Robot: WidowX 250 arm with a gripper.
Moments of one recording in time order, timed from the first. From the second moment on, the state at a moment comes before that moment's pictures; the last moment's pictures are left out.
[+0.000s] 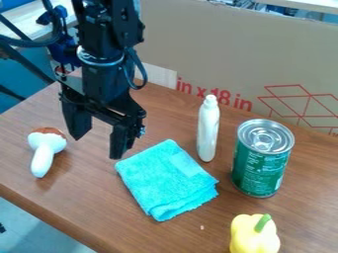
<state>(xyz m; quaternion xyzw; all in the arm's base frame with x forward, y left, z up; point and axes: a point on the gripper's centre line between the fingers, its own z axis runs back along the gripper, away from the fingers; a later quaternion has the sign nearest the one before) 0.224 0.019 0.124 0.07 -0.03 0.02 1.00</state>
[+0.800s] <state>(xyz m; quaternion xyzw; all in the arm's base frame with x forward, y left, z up) 0.234 -0.079 0.135 0.02 -0.13 -0.09 0.99</state>
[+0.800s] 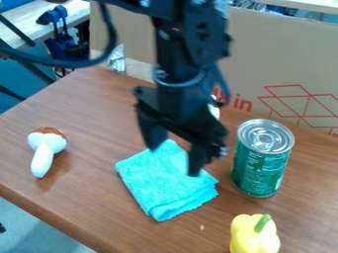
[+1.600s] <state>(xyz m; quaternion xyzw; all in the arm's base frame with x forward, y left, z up) 0.252 -0.160 0.106 -0.05 -0.11 -0.17 0.98</state>
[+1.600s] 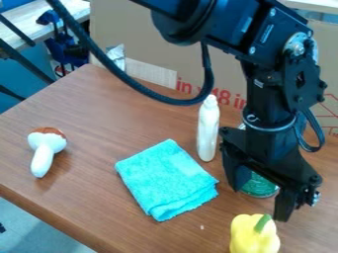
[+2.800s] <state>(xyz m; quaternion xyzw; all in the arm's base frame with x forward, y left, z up) 0.245 -0.173 0.088 -0.03 -0.03 -0.20 0.98</state>
